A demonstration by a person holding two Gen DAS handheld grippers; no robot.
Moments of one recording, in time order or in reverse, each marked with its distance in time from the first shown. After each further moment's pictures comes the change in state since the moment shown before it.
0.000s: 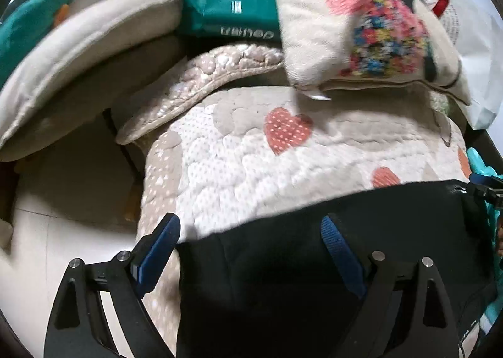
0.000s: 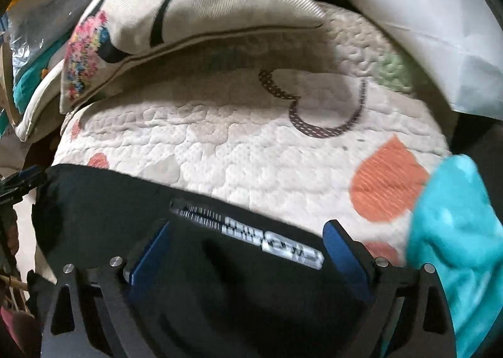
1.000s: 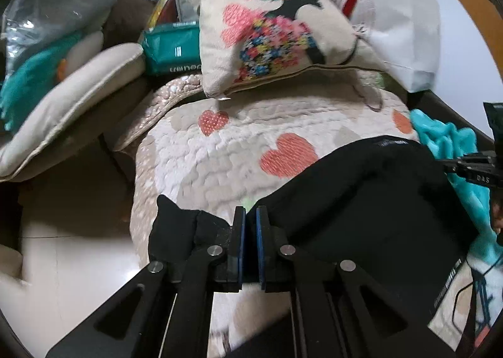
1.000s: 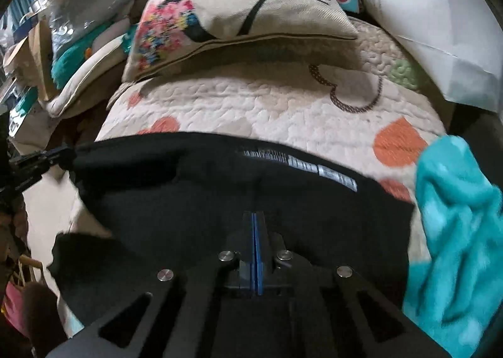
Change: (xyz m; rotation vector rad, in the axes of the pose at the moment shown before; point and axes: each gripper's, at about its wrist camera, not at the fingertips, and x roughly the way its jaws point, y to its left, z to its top) left arm -0.131 -0.064 -0.073 0.179 -0.092 -0.068; right arm -0.095 0.057 -0.077 -0.069 -0.005 0.038
